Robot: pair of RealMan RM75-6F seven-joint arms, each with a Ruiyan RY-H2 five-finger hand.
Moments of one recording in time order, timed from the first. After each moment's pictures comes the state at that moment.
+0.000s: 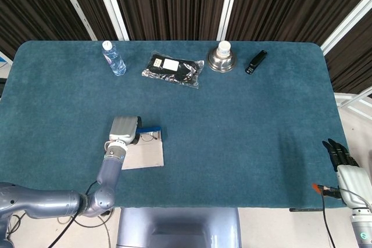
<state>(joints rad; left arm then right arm) -0.97 -1.66 -0.24 -1.56 0.34 1.15 0.82 0.06 -1.05 0.04 -1.66 -1.45 1.41 0.09</state>
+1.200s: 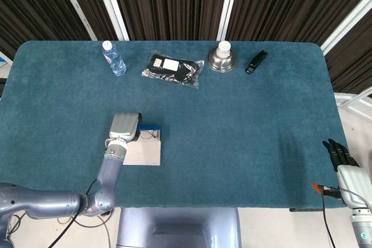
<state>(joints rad) -0.97 -1.66 -0.23 -1.57 0.43 1.20 0.84 0.06 -1.05 0.04 -1.66 -1.45 1.40 0.09</state>
